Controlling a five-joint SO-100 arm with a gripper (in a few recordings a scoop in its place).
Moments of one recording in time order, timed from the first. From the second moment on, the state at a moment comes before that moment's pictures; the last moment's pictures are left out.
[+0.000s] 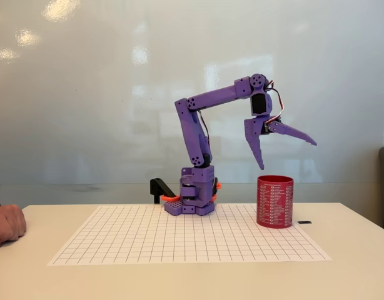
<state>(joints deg) -71.0 110.6 95.7 97.9 -3.7</state>
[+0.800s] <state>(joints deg) -58.6 106.7 93.3 88.4 -3.3</state>
